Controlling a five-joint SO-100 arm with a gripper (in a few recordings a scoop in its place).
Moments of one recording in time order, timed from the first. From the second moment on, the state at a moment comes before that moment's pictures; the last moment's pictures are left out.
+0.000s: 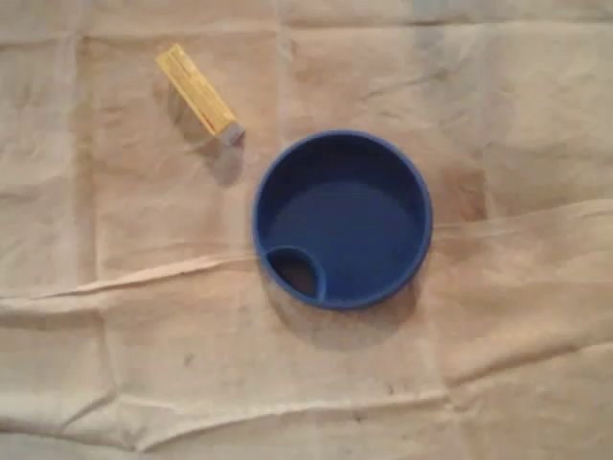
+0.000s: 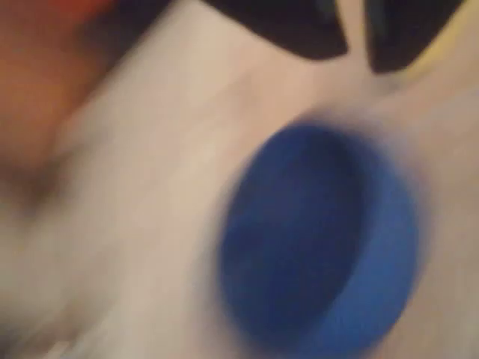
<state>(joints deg) 2.6 135.6 89.2 100.7 5.7</state>
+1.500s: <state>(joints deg) 44.8 72.7 42.7 100.7 -2.6</state>
